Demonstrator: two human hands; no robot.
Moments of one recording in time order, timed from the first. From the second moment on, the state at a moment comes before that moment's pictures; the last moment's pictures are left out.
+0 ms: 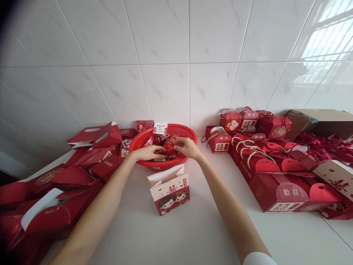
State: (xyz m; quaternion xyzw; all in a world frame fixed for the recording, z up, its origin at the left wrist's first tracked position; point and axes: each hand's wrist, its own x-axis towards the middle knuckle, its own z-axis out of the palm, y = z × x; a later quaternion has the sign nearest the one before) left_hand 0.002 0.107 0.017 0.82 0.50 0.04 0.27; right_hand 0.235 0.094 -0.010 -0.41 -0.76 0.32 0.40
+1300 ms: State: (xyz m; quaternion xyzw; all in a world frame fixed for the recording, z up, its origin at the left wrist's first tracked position) left_hand 0.000 0.110 0.002 0.78 0.50 0.28 0.26; right_hand 0.222 0.117 -0.011 -0.44 -0.81 0.31 0.23
